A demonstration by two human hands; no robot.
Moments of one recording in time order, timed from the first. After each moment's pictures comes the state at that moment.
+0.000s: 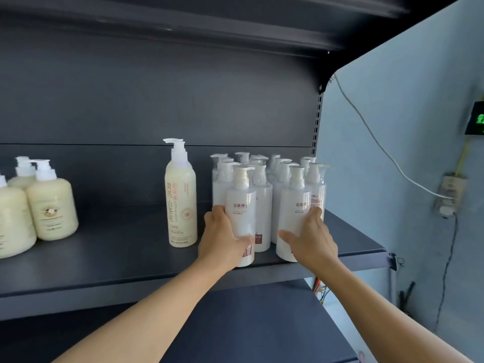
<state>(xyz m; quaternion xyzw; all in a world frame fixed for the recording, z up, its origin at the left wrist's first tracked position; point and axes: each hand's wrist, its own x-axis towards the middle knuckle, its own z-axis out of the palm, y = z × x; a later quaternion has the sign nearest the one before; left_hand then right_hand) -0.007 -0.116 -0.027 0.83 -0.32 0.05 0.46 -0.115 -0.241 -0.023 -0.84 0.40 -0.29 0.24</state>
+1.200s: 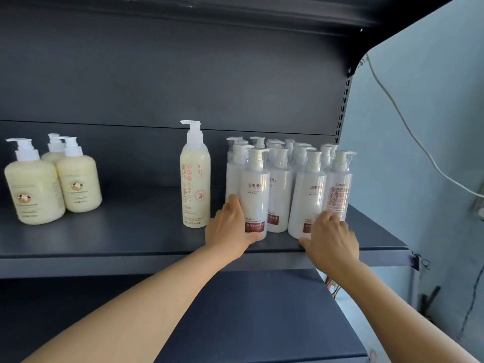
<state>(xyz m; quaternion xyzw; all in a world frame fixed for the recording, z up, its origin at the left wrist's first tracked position) 0.003 -0.119 -0.045 0.89 -0.35 0.12 0.28 -0.121 -0.253 -0.039 -0.90 0.38 -0.20 -0.01</state>
